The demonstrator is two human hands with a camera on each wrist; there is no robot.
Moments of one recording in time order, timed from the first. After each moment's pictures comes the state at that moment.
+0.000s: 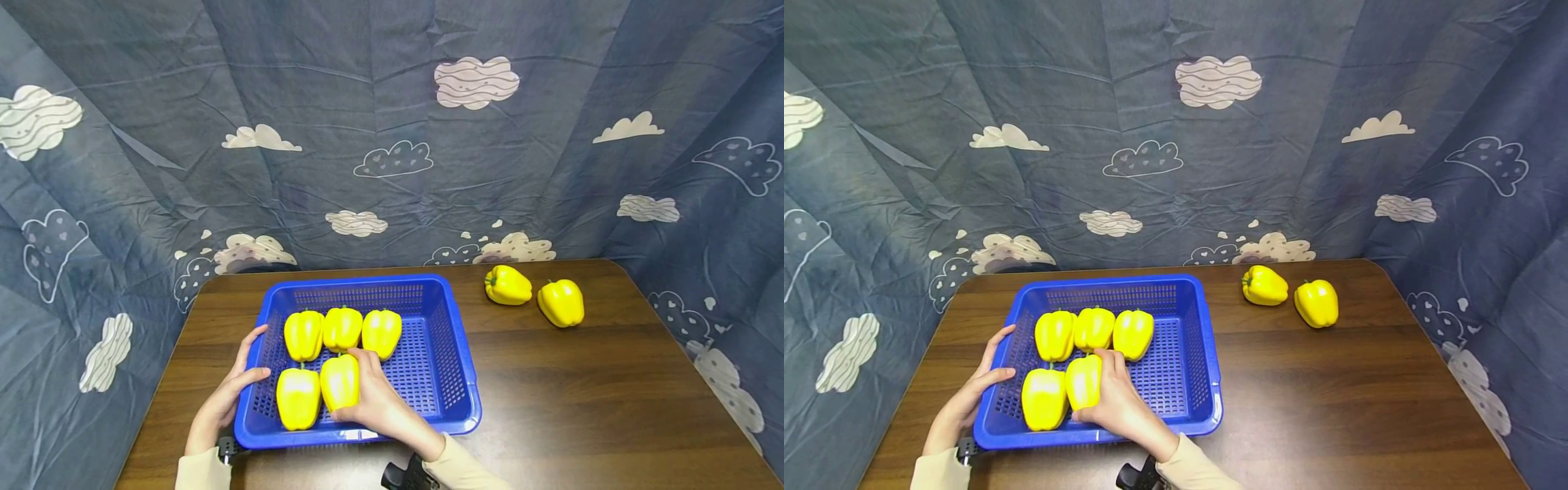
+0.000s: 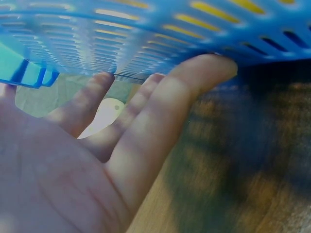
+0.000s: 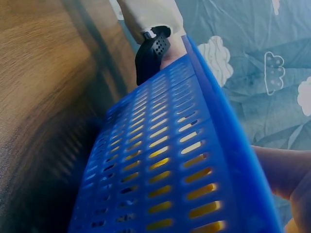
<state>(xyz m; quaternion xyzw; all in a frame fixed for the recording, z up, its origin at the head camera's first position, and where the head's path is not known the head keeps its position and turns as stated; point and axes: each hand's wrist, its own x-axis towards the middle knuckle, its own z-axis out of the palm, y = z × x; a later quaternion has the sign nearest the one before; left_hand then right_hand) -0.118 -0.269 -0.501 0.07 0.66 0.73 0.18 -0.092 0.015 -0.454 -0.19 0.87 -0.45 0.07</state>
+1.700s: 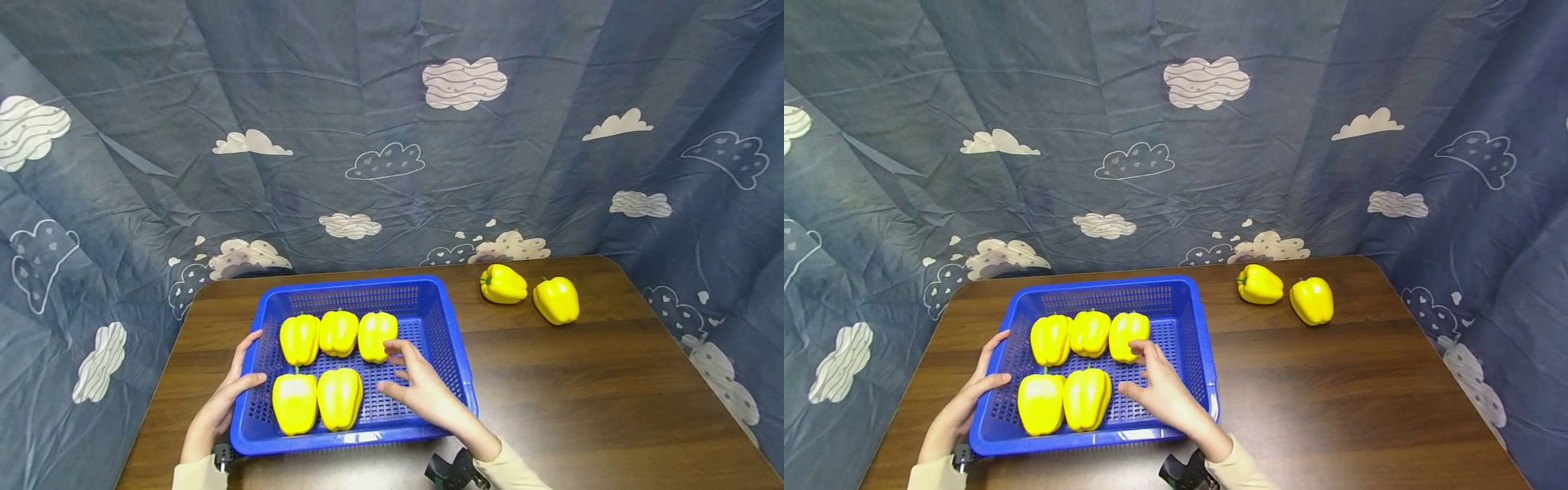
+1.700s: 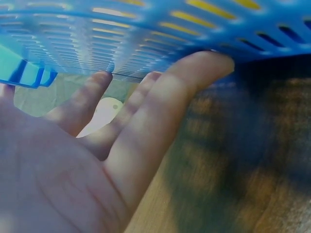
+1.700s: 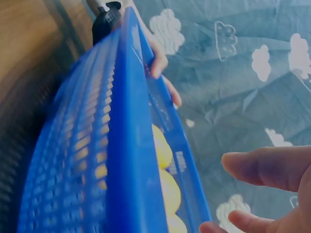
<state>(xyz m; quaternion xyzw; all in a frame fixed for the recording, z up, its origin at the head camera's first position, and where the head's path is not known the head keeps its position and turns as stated) -0.115 -0.267 -0.500 0.06 0.67 0.72 0.17 -0.096 0.083 -0.432 -0.17 0.79 -0.58 0.10</state>
